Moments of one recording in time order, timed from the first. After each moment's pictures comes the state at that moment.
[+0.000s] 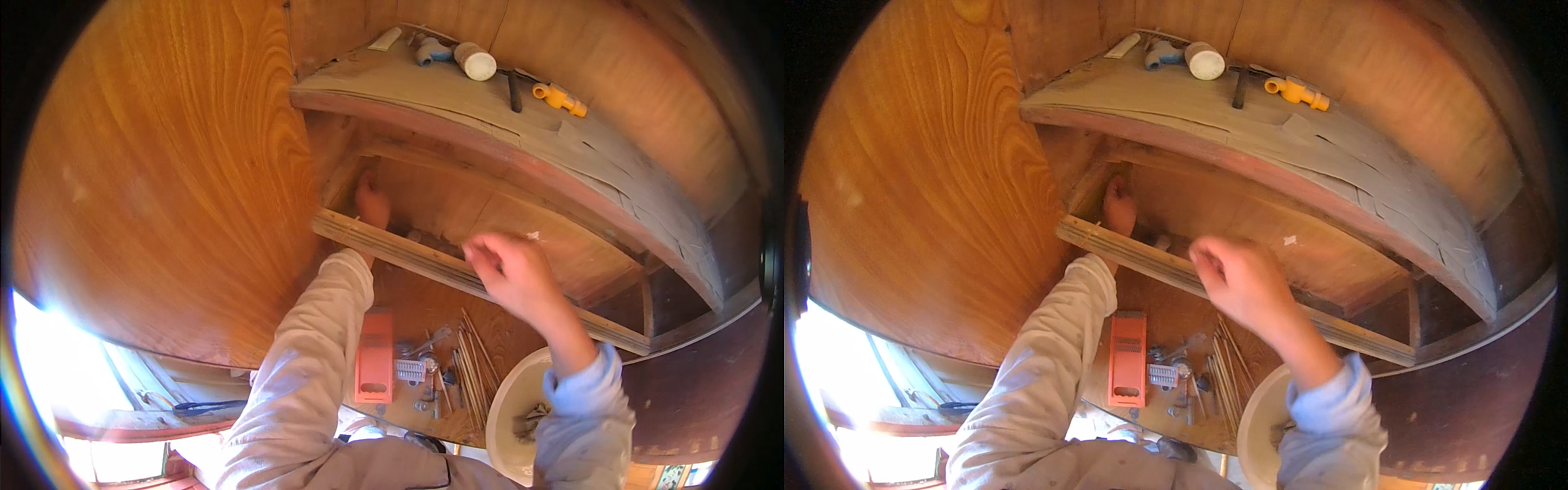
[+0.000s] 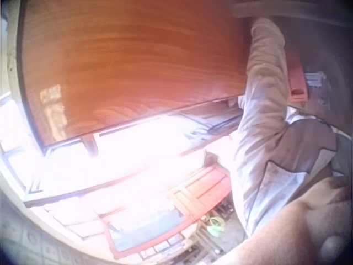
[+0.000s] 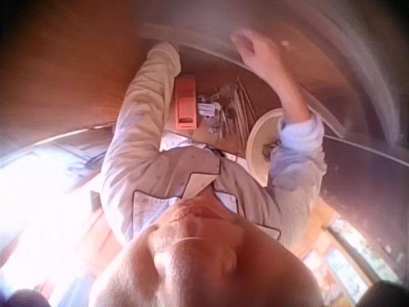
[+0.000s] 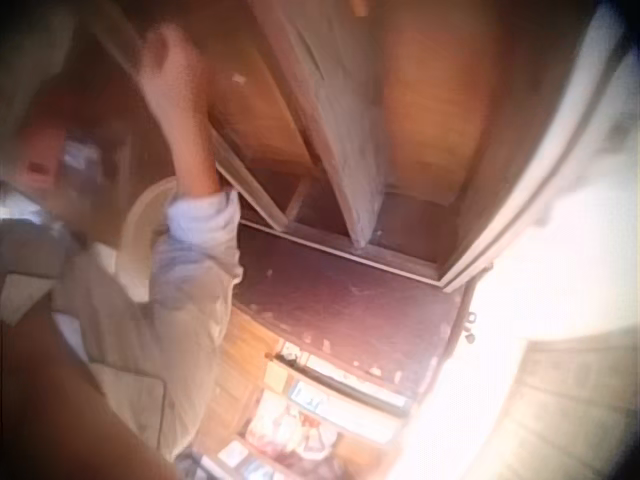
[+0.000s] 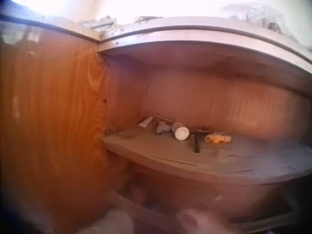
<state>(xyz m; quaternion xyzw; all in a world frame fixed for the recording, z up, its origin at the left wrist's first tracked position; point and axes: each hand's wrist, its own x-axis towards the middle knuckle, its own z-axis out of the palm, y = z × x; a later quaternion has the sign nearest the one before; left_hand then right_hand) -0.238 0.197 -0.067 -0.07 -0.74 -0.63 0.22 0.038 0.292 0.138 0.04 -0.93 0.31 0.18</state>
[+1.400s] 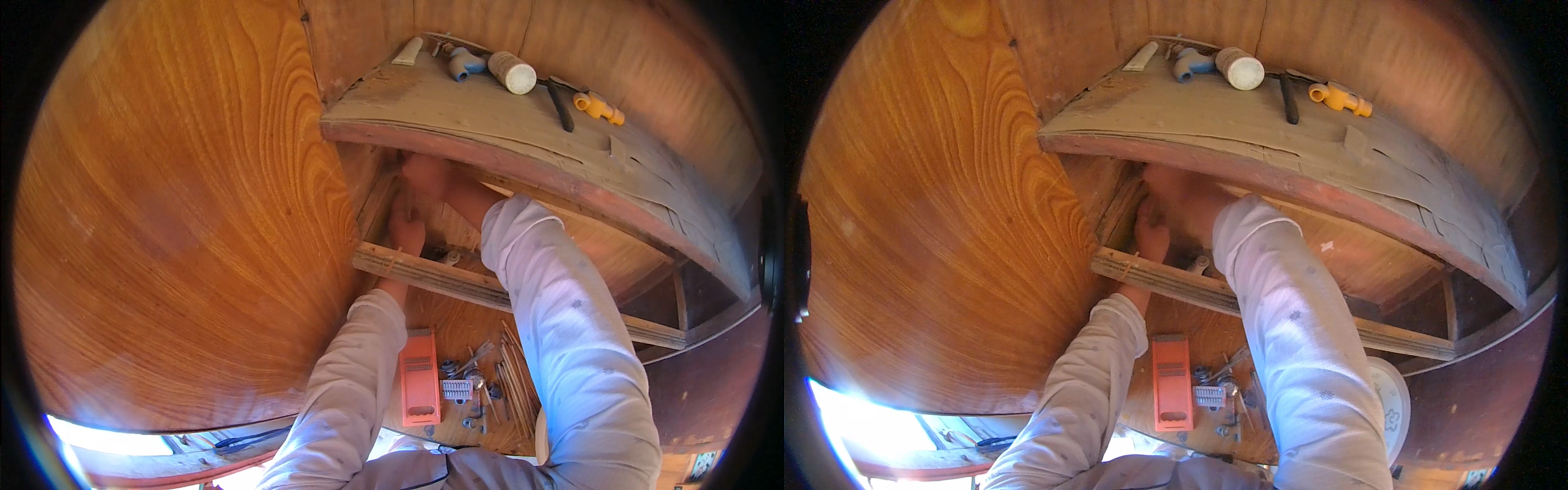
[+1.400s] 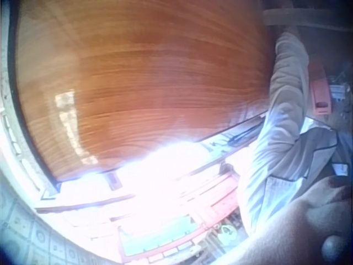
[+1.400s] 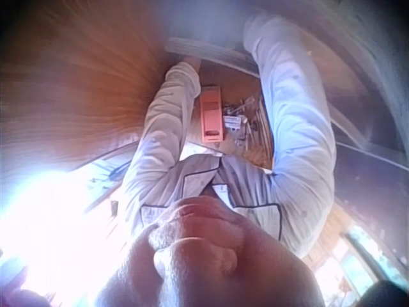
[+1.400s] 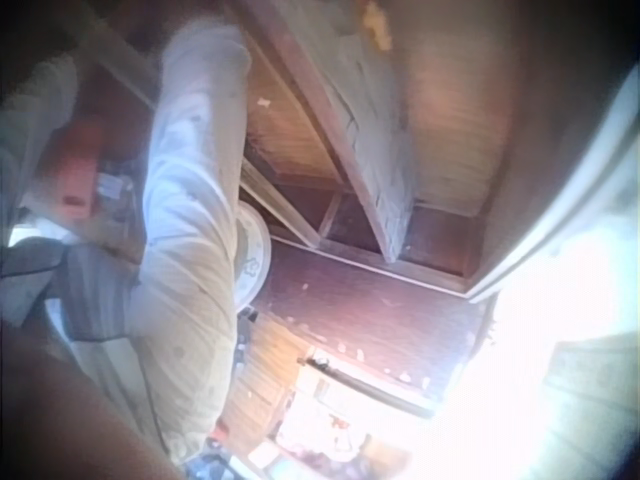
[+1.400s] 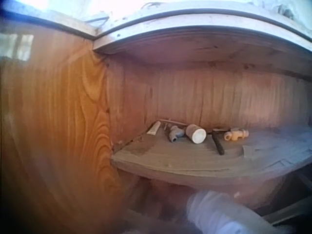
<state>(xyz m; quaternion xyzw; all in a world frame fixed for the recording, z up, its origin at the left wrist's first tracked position) -0.238 0.200 -0.073 -0.20 -0.70 -0.68 0.13 -0.248 0.296 0.058 0.18 -0.93 -0.19 0.25</state>
